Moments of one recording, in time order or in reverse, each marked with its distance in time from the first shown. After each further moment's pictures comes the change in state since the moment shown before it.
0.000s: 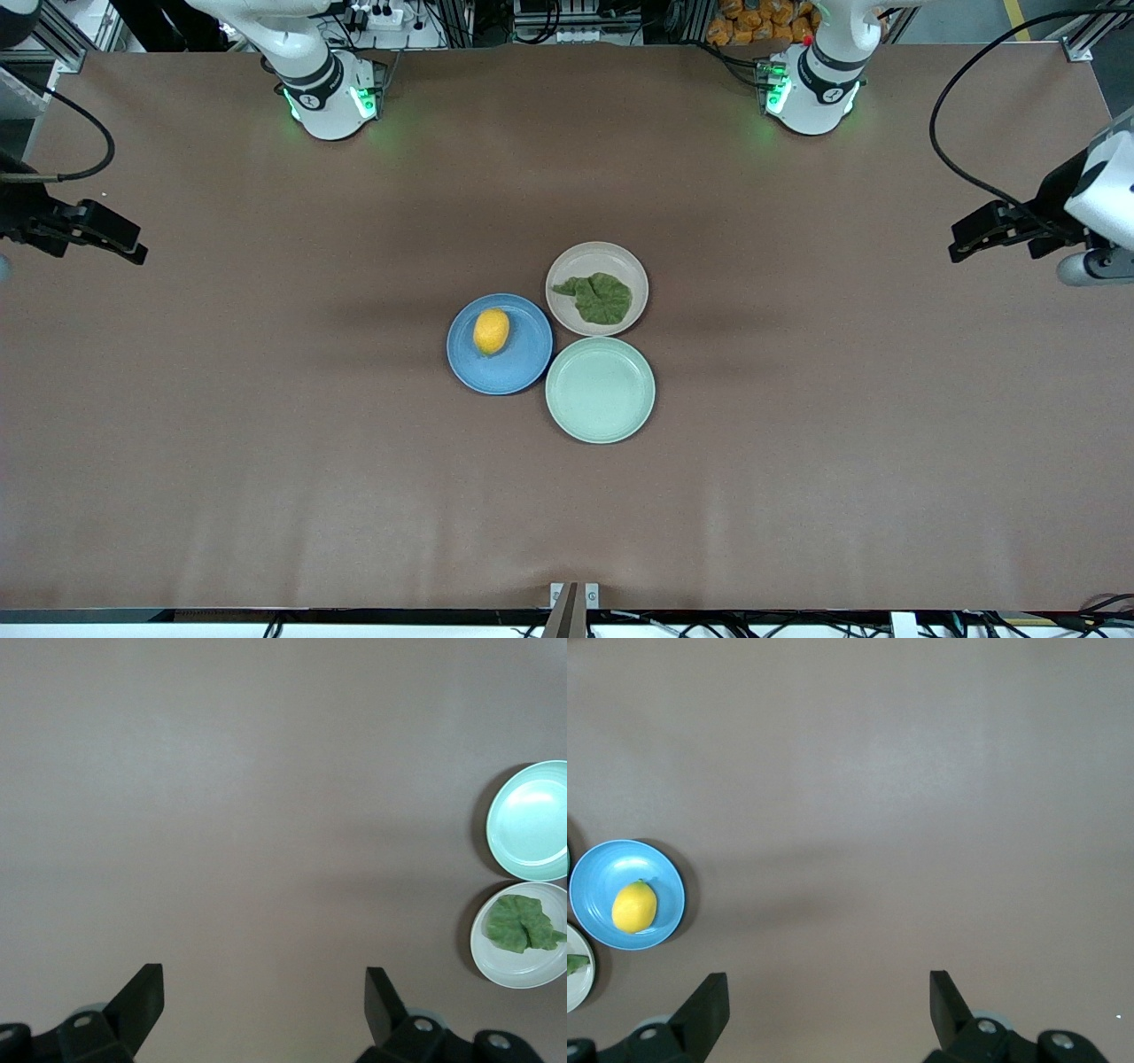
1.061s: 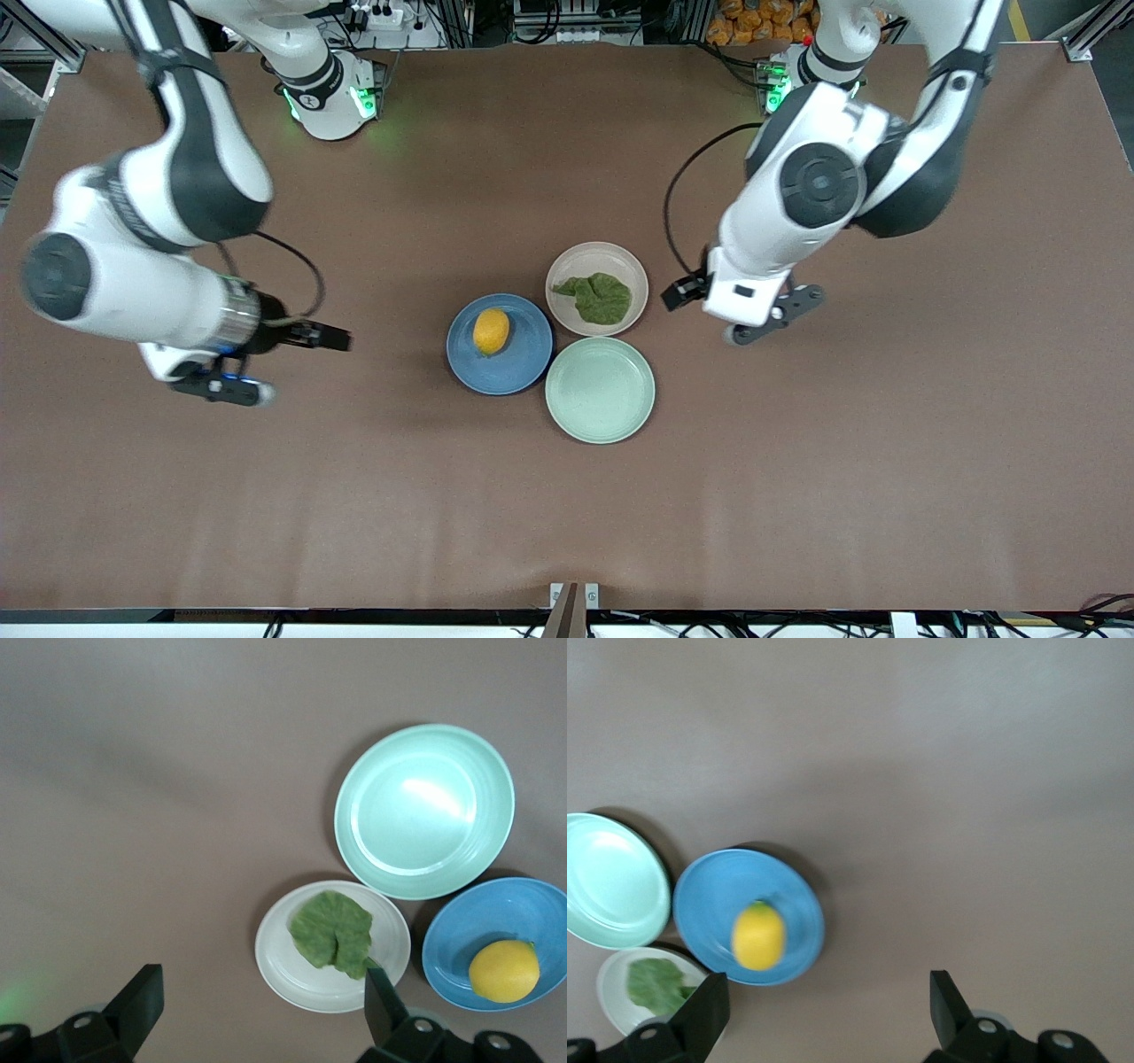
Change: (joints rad) left arm -0.414 0.294 -0.068 -0.021 -0.096 0.234 -0.929; right arm 0.141 0.344 0.133 -0.029 0.153 0.281 0.396
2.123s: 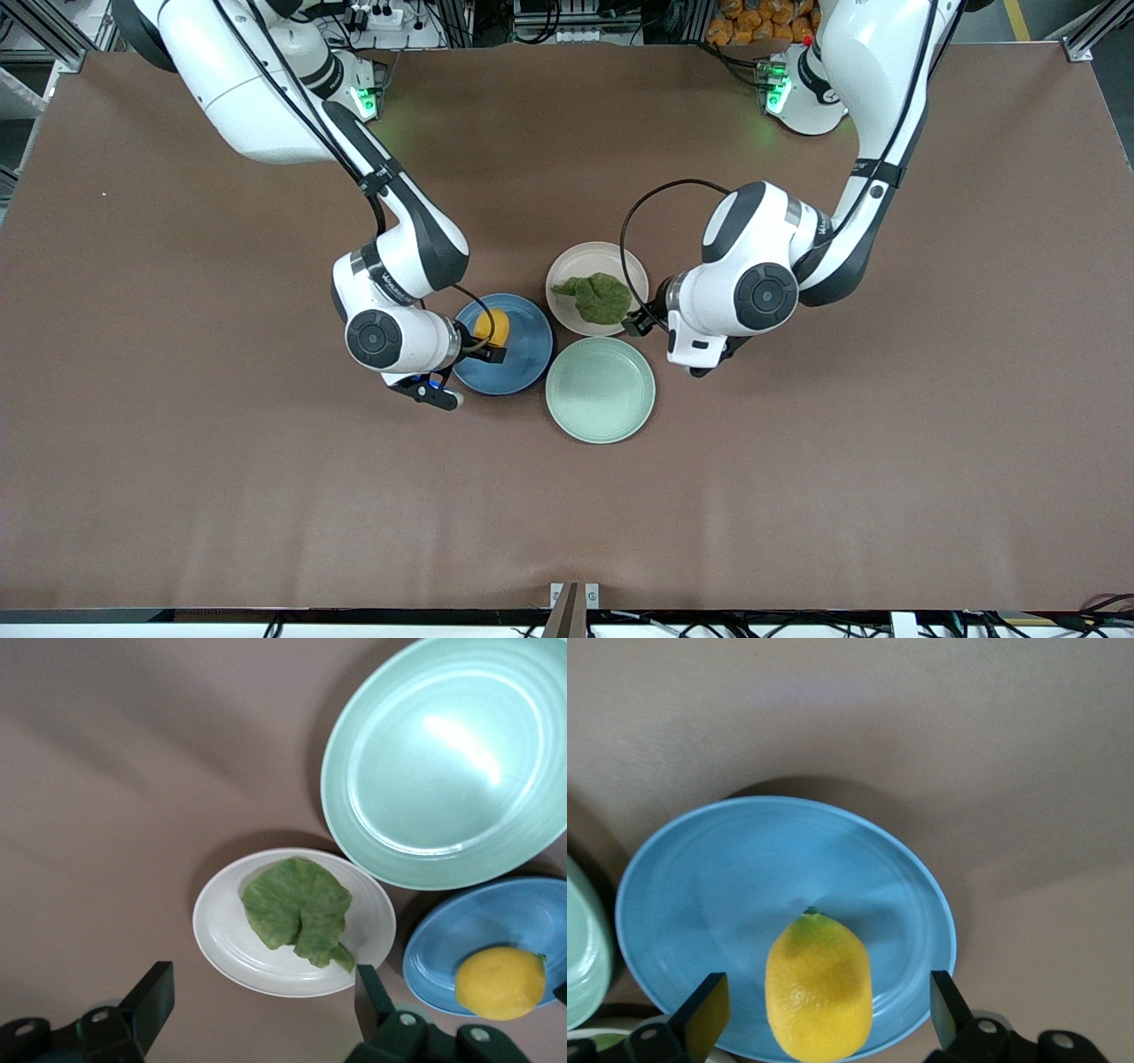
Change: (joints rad) left arm 0.002 0.179 -0.001 -0.001 -0.182 0.099 -0.024; right arm 0.175 0.287 0.040 -0.055 -0.026 0.246 0.237
